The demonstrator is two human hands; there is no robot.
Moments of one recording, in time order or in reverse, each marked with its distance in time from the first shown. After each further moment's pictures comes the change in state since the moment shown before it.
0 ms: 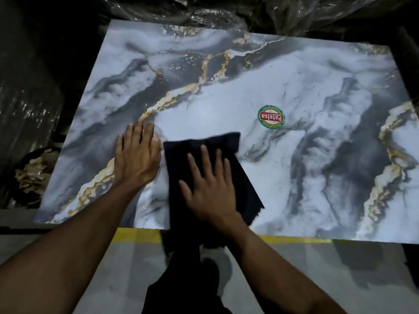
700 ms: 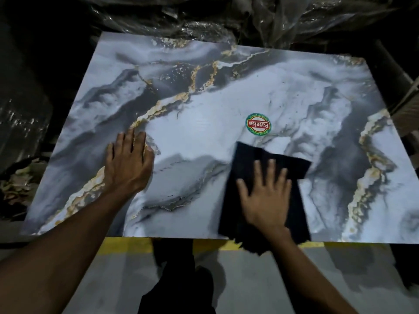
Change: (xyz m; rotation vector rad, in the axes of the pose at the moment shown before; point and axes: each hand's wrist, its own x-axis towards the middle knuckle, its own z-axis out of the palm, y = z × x) left_hand 0.000 0.002 -0.002 0.047 -0.032 0.010; right_hand -0.033 0.116 -0.025 -0.115 0.032 0.468
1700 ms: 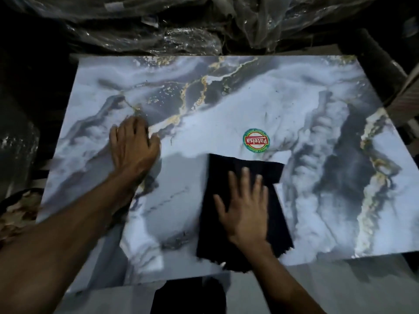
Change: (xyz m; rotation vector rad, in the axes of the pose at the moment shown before) left_hand 0.118 0.034 -0.013 0.009 0.157 0.140; right_hand 0.016 -0.058 0.003 0.072 0.008 -0.046
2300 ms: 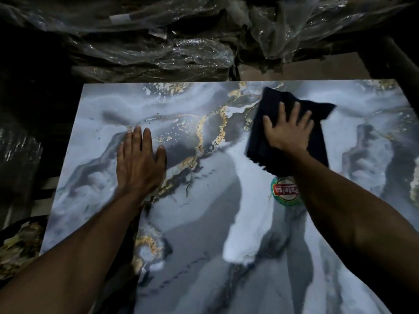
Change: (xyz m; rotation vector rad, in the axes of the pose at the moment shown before) left_hand 0.094 -0.024 0.042 -0.008 -0.108 -0.052; right_hand 0.325 0.021 -0.053 0.000 -0.066 0.235
